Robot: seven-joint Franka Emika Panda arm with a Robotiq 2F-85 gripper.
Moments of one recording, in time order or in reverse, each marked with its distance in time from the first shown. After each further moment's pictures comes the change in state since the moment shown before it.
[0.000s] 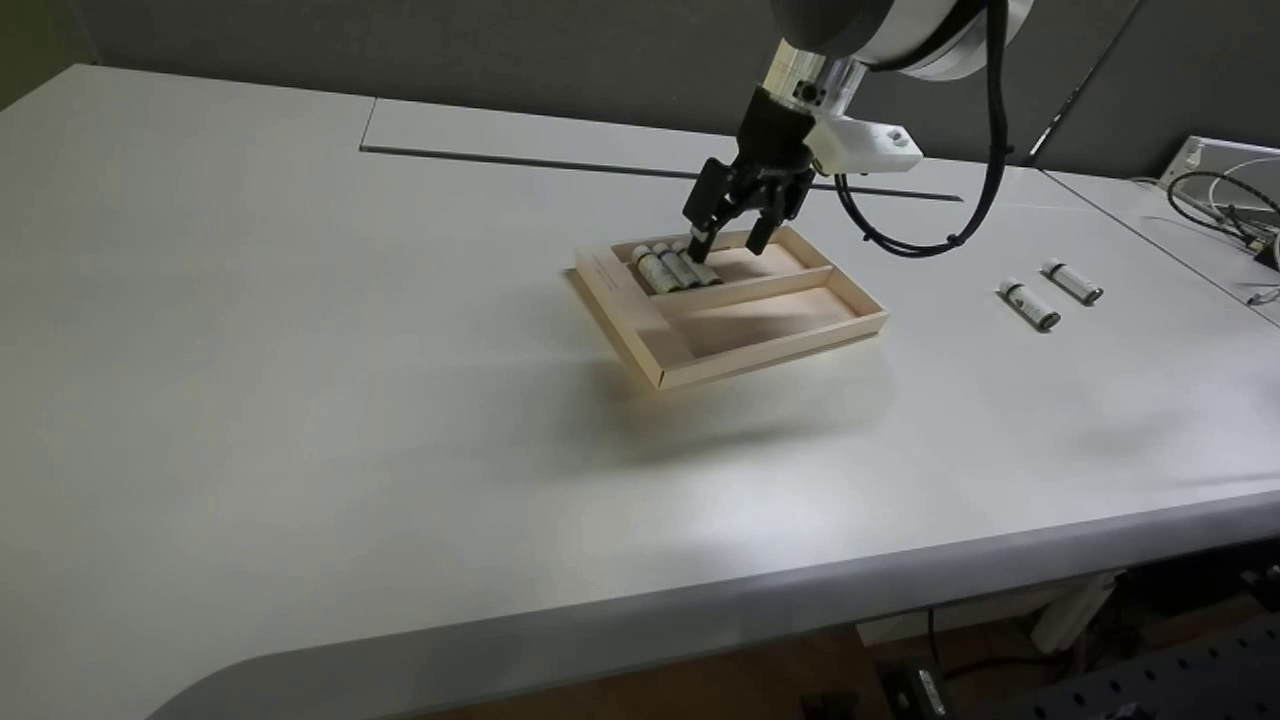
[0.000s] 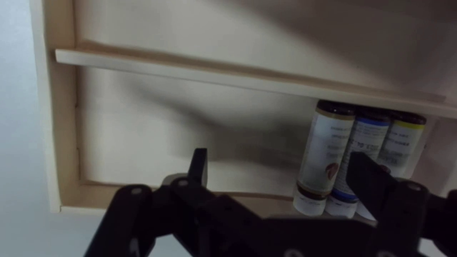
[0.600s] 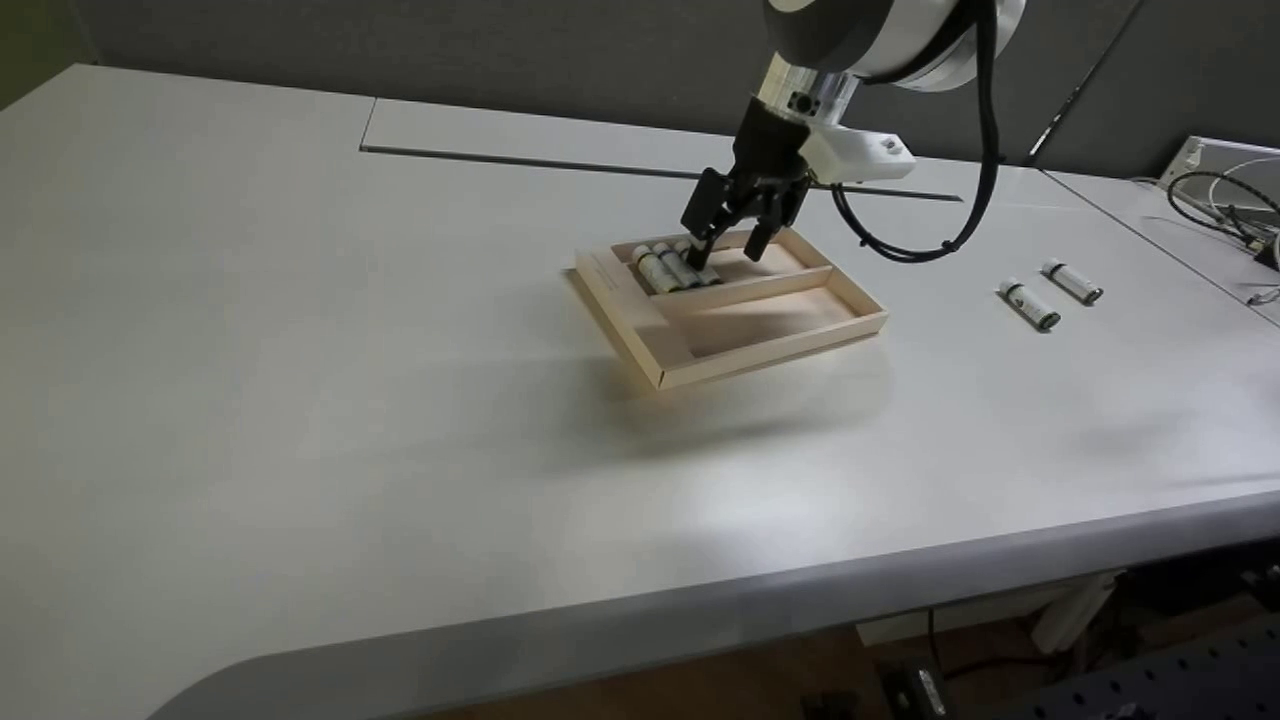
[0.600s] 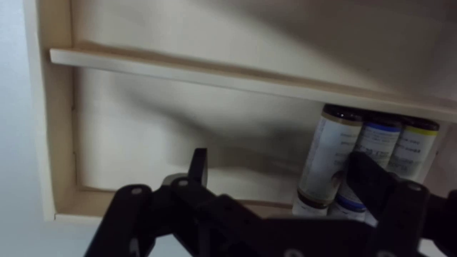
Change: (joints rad) arm 0.001 0.023 -0.002 0.017 -0.020 -0.001 0.008
